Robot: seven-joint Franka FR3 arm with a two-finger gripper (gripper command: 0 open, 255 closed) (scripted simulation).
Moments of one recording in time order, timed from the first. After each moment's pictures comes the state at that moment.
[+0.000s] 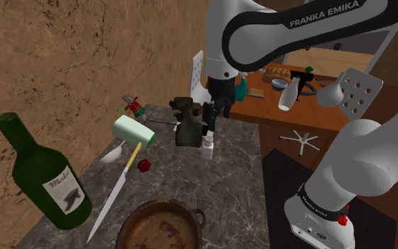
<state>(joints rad) 0.12 -0.48 0.26 -2.47 0.11 1.90 0.14</state>
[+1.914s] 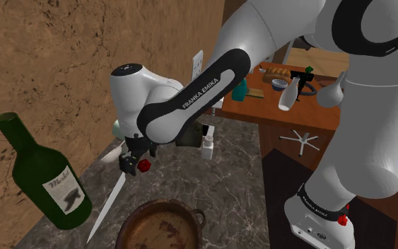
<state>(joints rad) 0.26 0.33 0.44 -2.03 -0.24 2.33 0.57</state>
